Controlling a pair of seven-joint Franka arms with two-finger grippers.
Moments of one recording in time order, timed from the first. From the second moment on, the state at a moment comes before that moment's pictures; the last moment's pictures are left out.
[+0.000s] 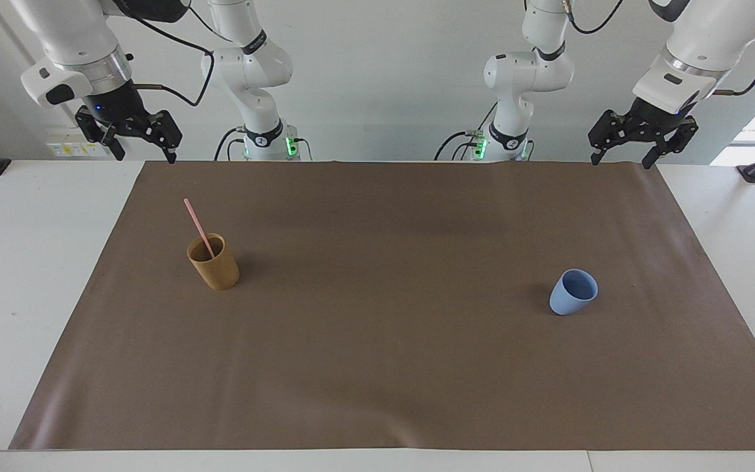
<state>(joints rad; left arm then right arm) -0.05 -0.02 -0.04 -1.49 -0.01 1.46 0.07 0.07 -0.06 -0.14 -1.58 -0.06 1.50 -0.02</state>
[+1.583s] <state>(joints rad) -0.05 -0.02 -0.04 -1.49 -0.01 1.46 0.07 0.05 -0.07 -0.14 -1.59 -0.06 1.49 -0.07</state>
